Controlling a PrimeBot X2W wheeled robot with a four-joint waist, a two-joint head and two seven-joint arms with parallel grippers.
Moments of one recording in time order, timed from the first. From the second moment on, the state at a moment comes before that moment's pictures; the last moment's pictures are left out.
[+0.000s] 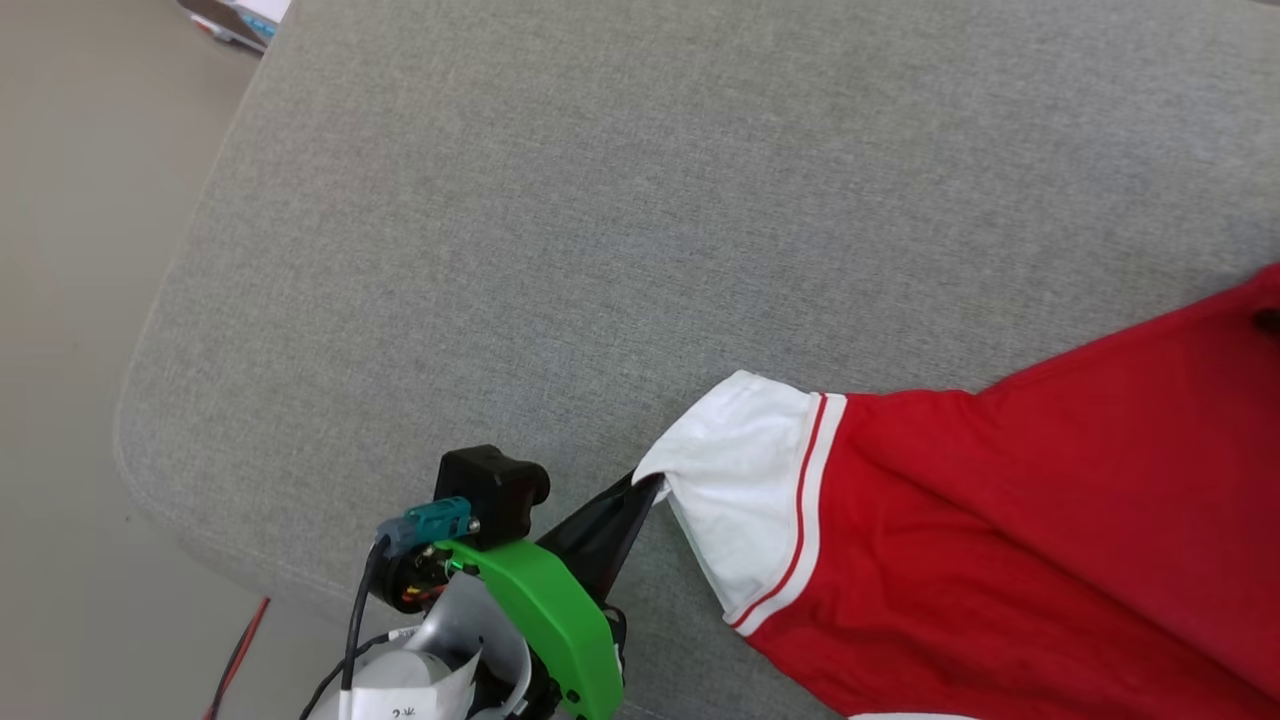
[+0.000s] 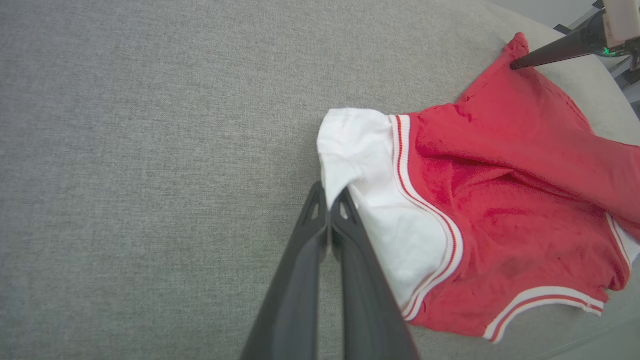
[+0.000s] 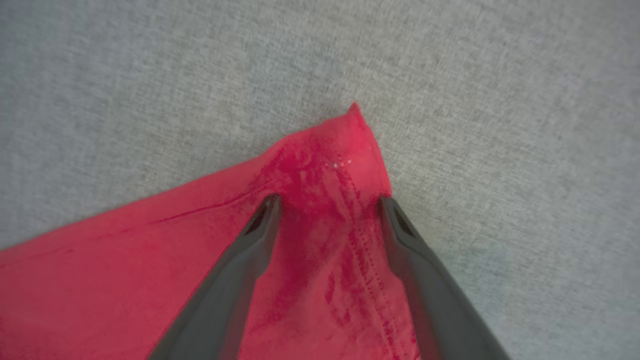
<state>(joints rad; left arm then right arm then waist) -0.22 0.41 -0.67 -0.24 -0.73 0.14 0.19 -0.61 -0.51 -0.05 0.19 0.37 0.13 1.22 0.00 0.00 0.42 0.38</state>
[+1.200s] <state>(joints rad) -0.23 0.49 -0.60 -0.24 -0.73 0.16 0.19 -0.62 -0.53 0.02 0.29 0.49 0.13 0.79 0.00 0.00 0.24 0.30</state>
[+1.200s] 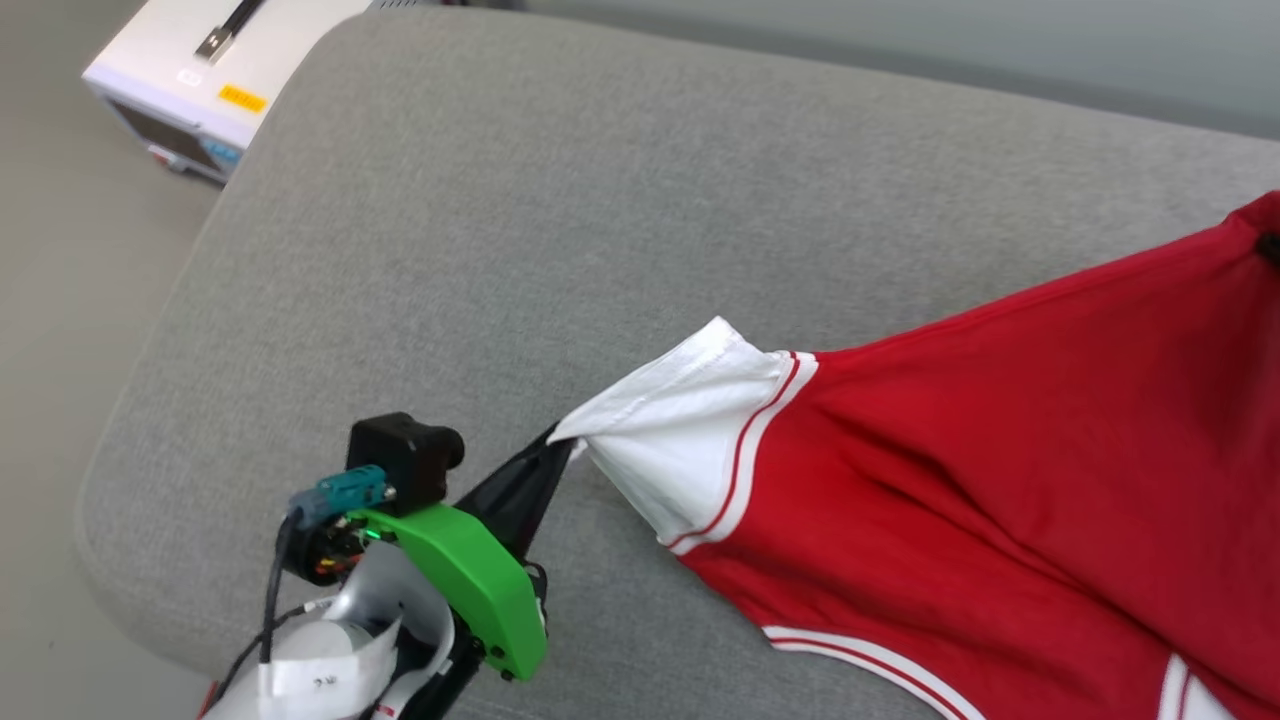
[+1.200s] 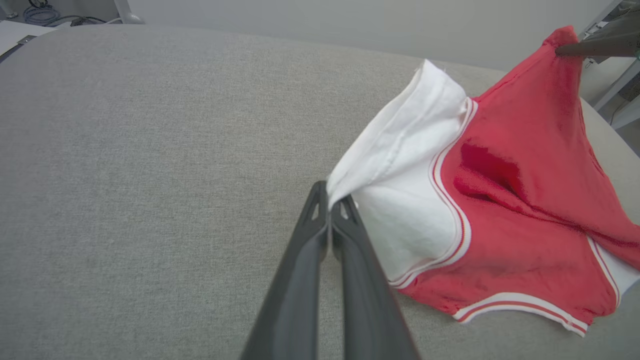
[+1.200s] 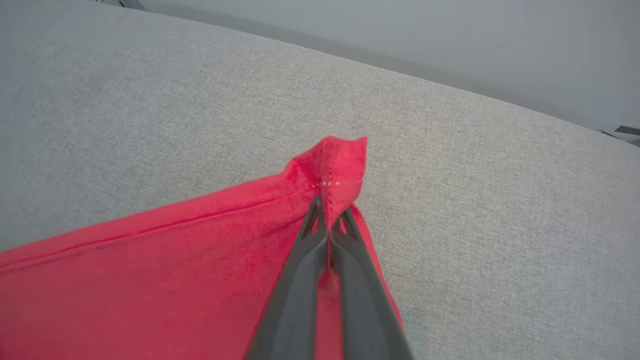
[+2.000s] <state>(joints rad) -0.48 0.60 -0.34 -0.38 -0.66 0.25 0.10 -0.54 -0.51 -0.06 -0.12 0.56 0.13 0.66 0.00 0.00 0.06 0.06</state>
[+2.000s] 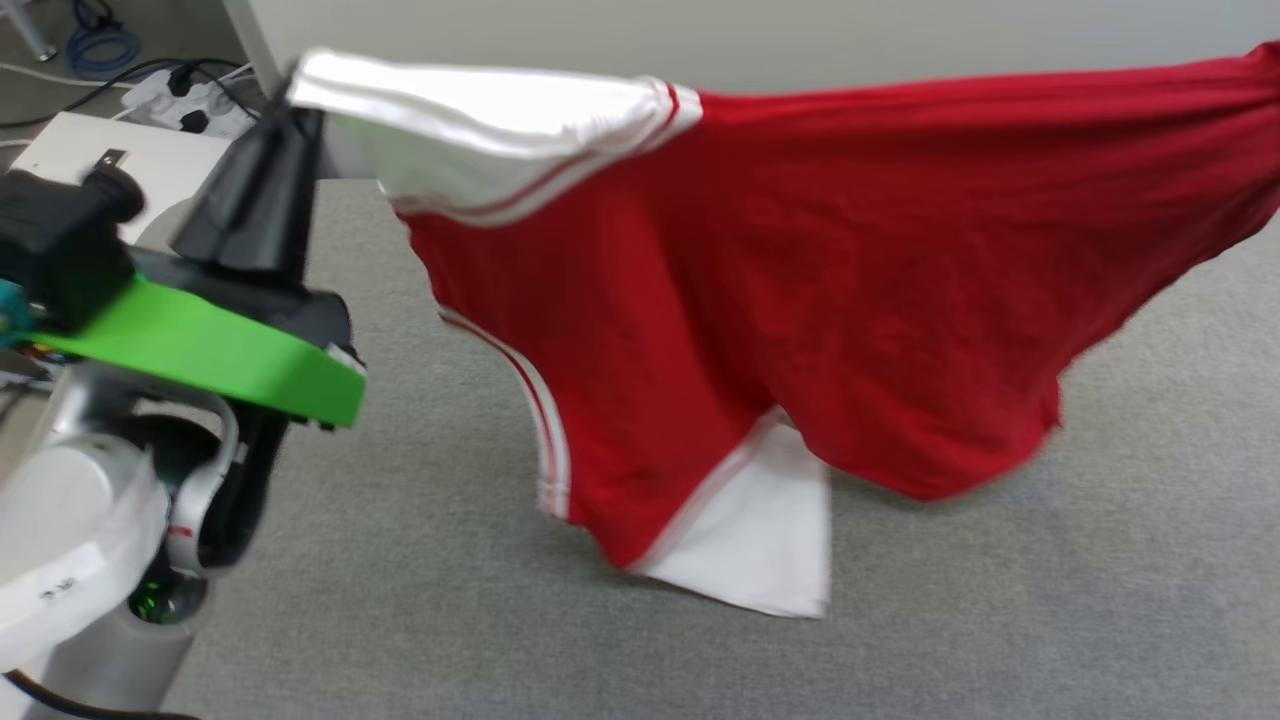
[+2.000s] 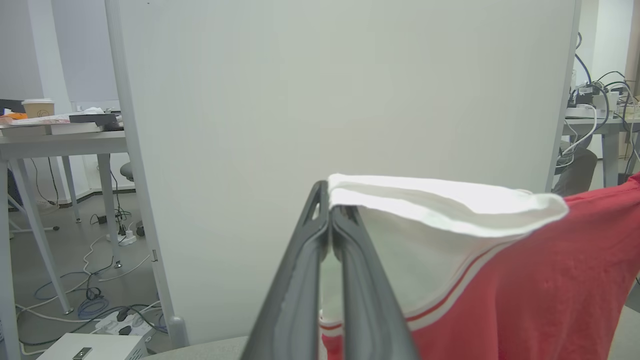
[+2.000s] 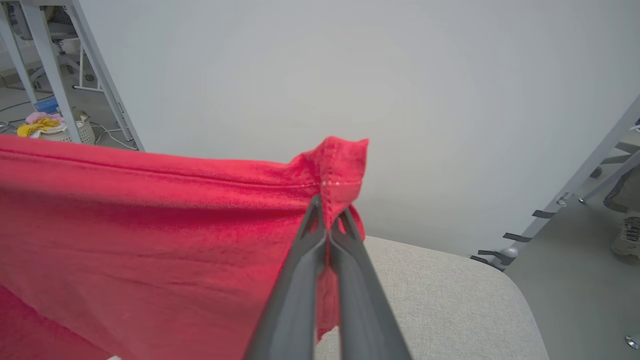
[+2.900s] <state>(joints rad) -1.19 0.79 -0.30 -0.17 -0.60 0.01 0.27 -0.96 -0.52 -0.08 -0.11 0.50 0.13 0.53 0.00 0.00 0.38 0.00</state>
